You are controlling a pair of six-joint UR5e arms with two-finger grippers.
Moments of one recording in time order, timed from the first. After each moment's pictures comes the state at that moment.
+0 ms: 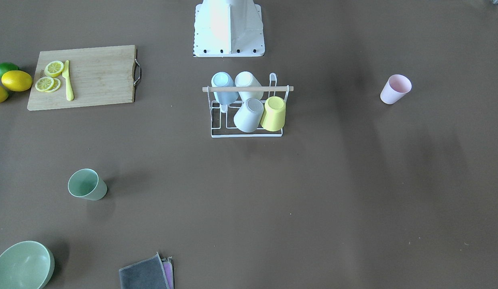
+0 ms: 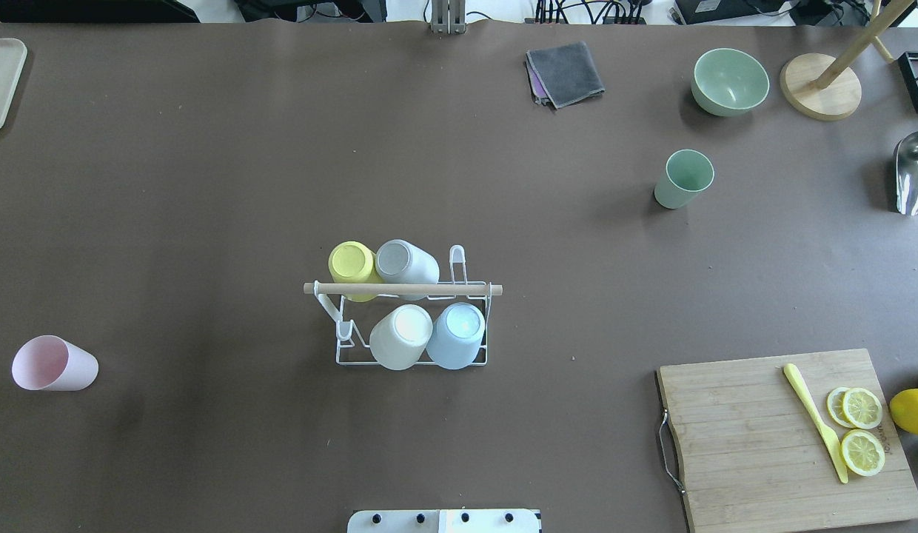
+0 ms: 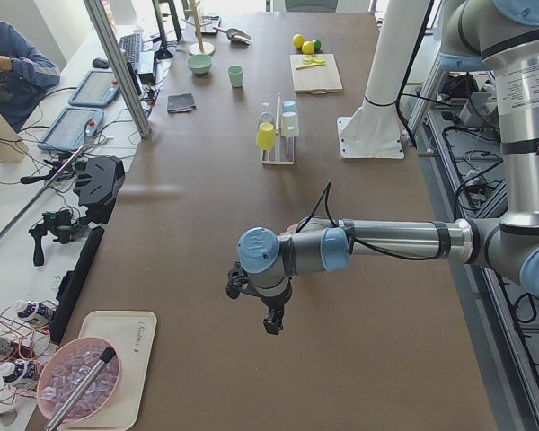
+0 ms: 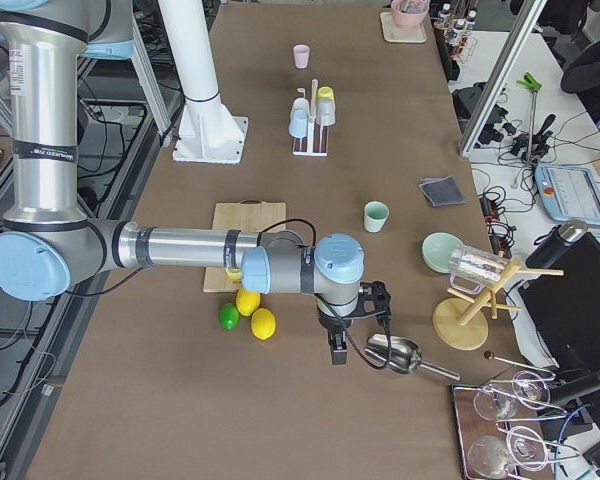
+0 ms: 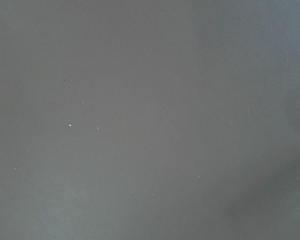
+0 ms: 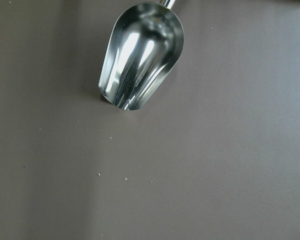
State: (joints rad) left arm -1.54 -1.35 -1.78 -1.39 -2.35 0.33; right arm 1.60 -1.64 1.65 -1.52 2.26 -0.10
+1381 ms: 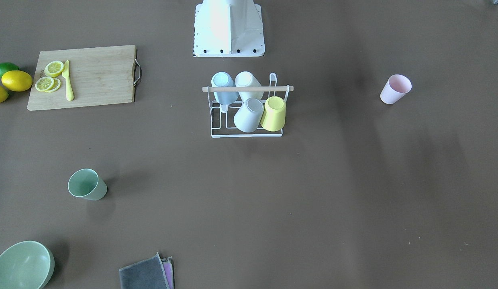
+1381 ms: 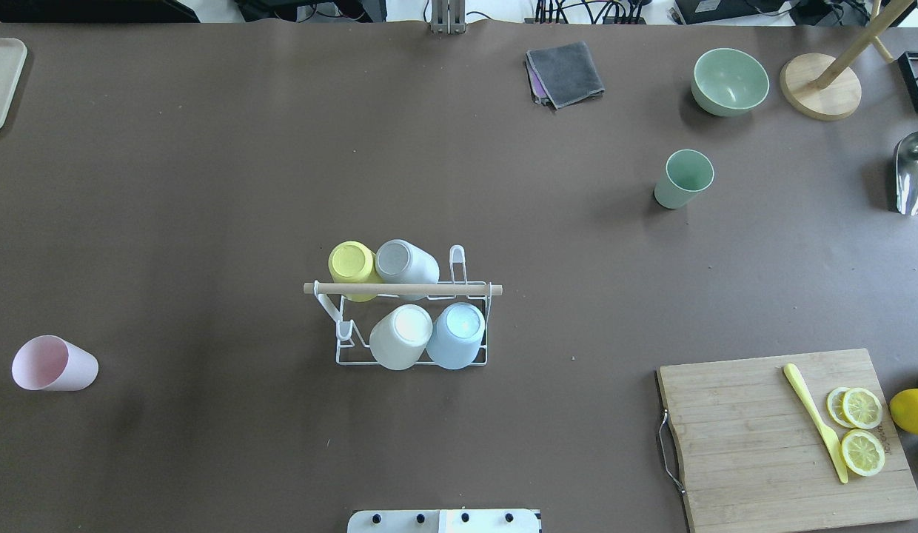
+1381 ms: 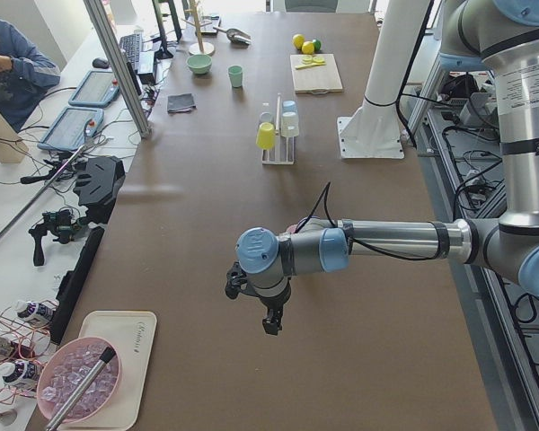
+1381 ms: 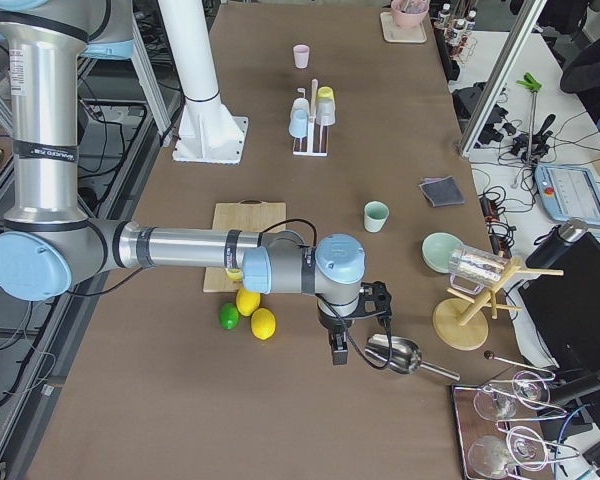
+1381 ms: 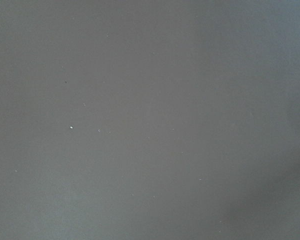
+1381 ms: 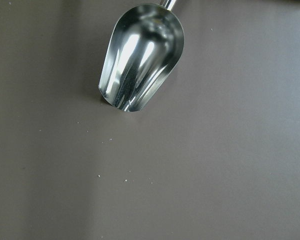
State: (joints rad) left arm -1.54 -1.36 -1.78 -1.39 -2.35 0.33; right arm 1.60 -1.64 1.64 -1.52 2.26 -0.10
